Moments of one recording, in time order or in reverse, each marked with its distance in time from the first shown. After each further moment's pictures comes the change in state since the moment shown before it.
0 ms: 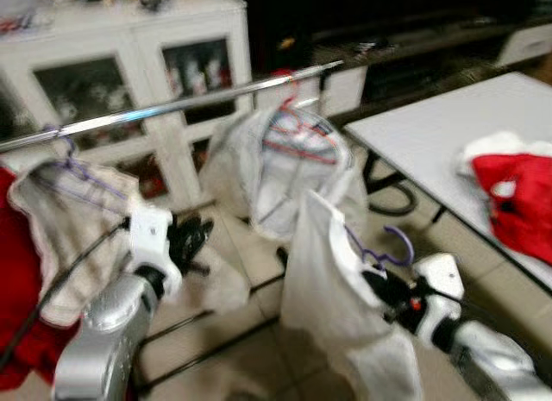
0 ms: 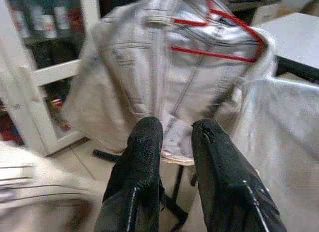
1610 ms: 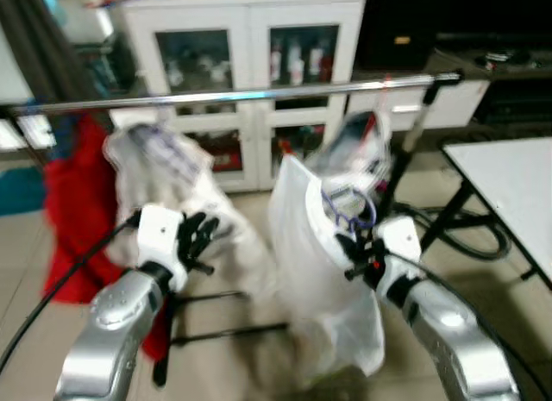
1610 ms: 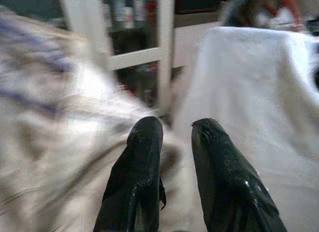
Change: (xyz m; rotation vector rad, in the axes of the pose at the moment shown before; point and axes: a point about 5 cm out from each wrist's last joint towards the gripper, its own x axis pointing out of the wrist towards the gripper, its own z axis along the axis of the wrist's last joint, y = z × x) left arm 0.007 -0.019 -0.004 0.074 0.010 -0.078; right arm 0.043 0.004 0.030 -0.097 -0.066 -0.095
